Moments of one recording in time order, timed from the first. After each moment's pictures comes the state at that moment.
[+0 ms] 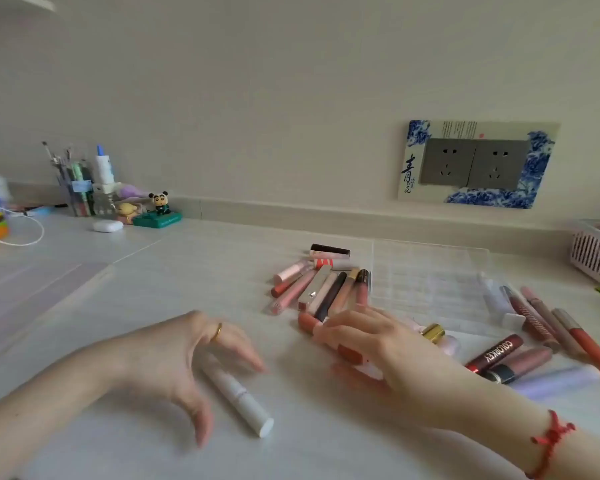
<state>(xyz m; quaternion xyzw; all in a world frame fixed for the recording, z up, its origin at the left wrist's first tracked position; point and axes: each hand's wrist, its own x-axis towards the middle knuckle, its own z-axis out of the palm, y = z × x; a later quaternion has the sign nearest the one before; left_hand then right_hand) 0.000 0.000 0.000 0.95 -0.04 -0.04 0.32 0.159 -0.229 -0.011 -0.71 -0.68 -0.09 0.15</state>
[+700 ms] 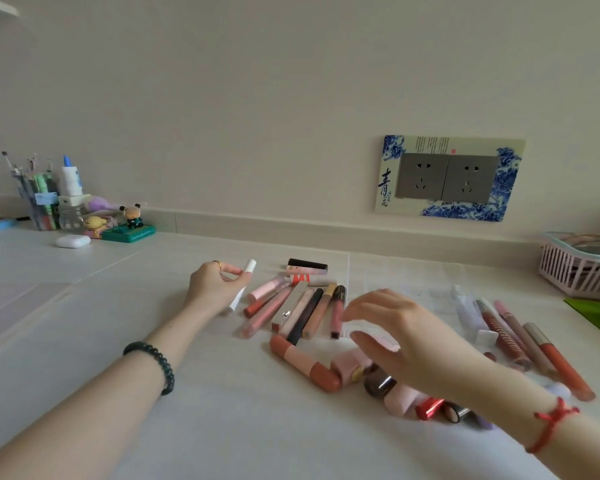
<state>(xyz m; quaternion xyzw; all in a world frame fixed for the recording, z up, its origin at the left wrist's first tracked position) 0.148 0.037 -0.022 0.80 0.34 0.32 0.37 0.211 -0.245 0.004 -0.76 -0.60 -0.14 0.19</state>
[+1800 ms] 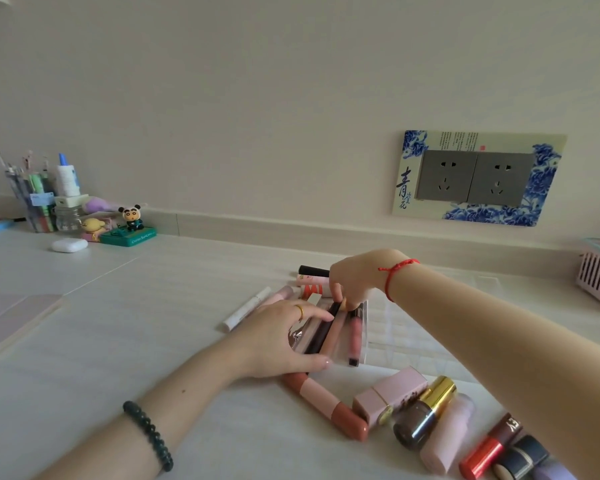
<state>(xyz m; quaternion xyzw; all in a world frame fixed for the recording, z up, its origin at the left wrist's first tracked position) 0.152 -0.008 -0.032 0.97 0.03 0.12 0.23 0.276 -0.106 0.055 -0.80 -0.52 0.04 -0.29</state>
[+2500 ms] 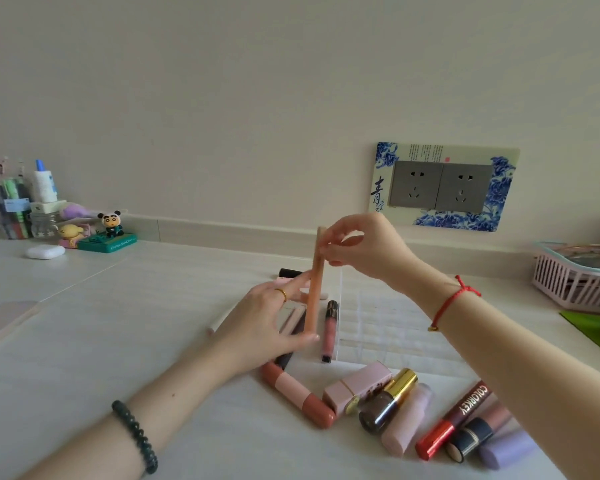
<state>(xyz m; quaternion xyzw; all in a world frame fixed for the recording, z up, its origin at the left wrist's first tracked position) 0.148 -0.038 -0.006 0.93 -0.02 0.26 0.25 0.272 -0.165 0.070 -0.75 -0.44 0.00 0.50</state>
